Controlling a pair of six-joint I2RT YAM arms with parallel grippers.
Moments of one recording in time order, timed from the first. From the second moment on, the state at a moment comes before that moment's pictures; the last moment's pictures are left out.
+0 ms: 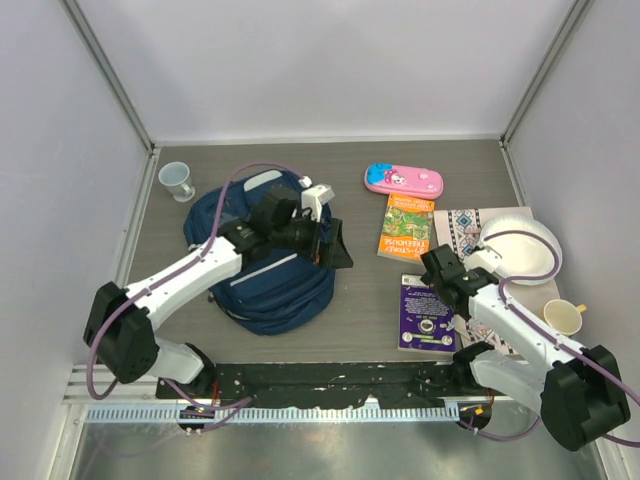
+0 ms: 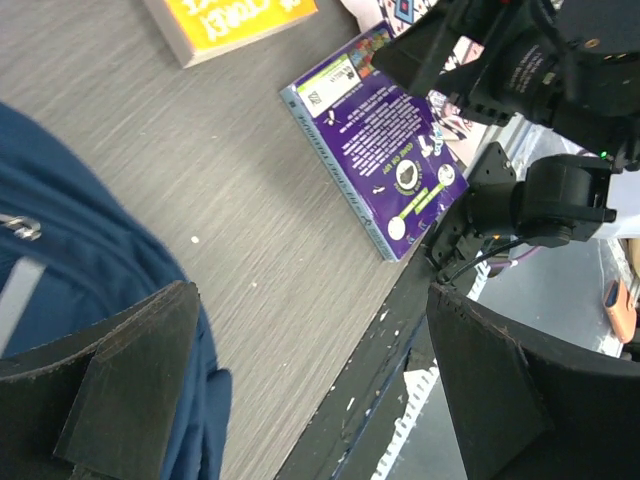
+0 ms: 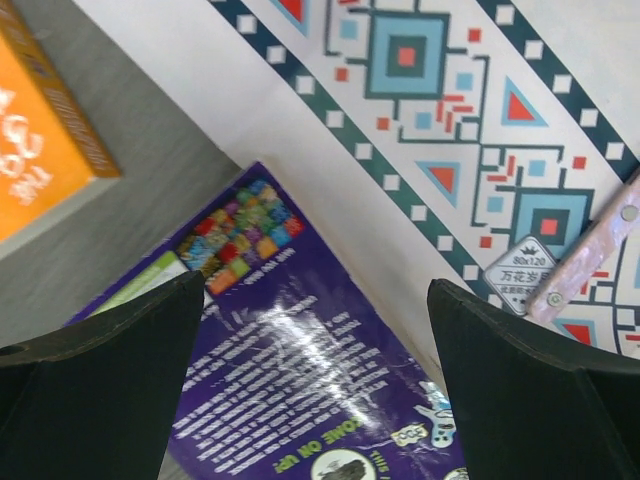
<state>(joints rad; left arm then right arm) -0.68 1.38 1.09 -0.32 0.48 -0.40 0.40 1.00 0.56 -0.73 0.60 1.11</state>
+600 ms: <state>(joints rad) -0.79 1.60 1.11 -0.19 0.50 -0.47 0.40 0.84 0.37 -0.55 0.33 1.09</state>
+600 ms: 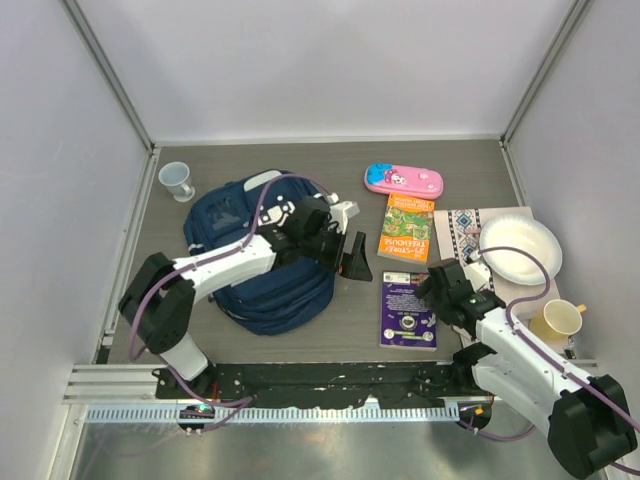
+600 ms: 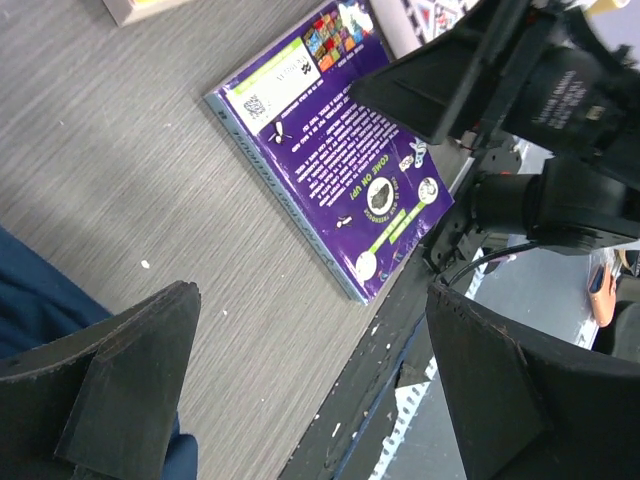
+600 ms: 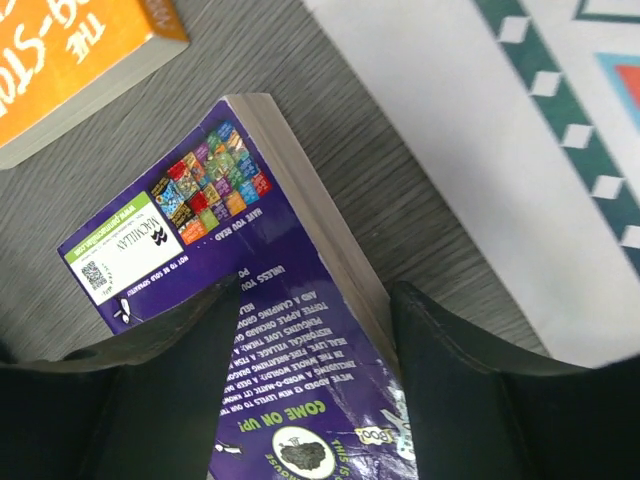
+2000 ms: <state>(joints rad) -0.86 2.00 1.26 -0.06 0.47 -0.66 0.40 0.82 0.36 -0.48 -0.01 0.89</state>
